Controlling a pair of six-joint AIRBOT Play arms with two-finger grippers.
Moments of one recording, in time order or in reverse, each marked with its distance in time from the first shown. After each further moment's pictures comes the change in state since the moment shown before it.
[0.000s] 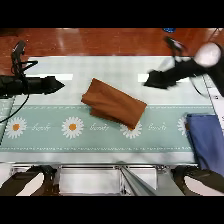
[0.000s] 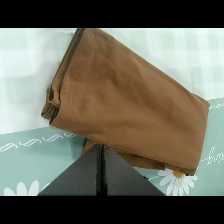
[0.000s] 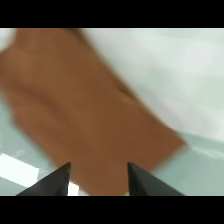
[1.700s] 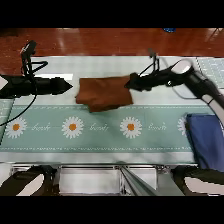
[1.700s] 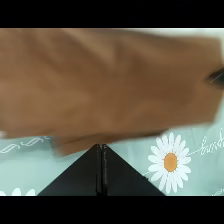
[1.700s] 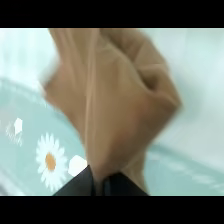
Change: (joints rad) left arm -0.093 -0.006 -0.004 0.000 0.043 0.000; right arm 0.047 -0.217 0.064 0.451 -0.153 -0.245
